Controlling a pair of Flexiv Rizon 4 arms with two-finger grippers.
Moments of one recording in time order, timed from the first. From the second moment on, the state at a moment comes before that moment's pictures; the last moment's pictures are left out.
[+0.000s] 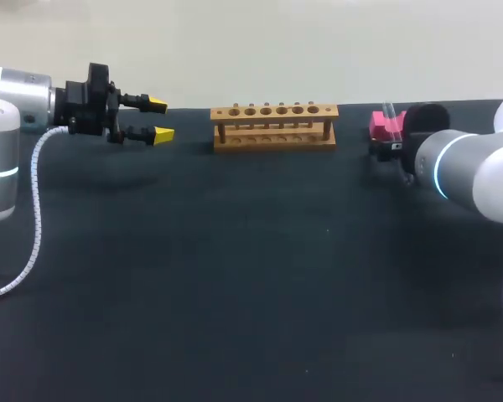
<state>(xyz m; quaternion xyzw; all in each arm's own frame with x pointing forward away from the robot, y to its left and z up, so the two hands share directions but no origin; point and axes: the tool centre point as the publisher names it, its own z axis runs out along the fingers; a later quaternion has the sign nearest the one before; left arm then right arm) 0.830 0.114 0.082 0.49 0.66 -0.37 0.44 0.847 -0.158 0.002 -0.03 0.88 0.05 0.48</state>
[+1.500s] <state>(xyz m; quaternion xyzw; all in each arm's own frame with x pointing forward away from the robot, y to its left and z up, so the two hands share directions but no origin) 0.830 0.114 0.082 0.49 0.66 -0.37 0.44 0.832 -0.153 0.036 -0.01 0.88 0.08 0.47</state>
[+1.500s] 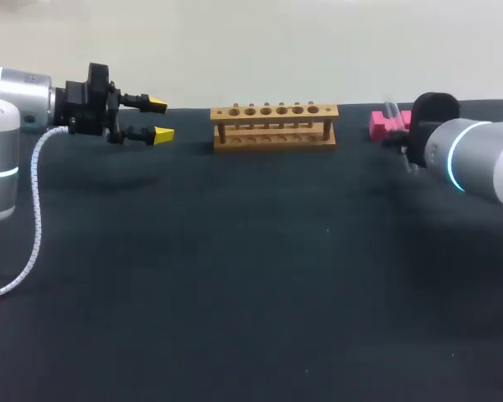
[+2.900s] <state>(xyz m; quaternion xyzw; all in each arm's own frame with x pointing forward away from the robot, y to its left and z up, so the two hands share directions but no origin) 0.830 0.114 0.082 0.49 0.66 -0.37 0.44 0.795 -0.023 0.089 0.03 0.80 0.07 0.60</state>
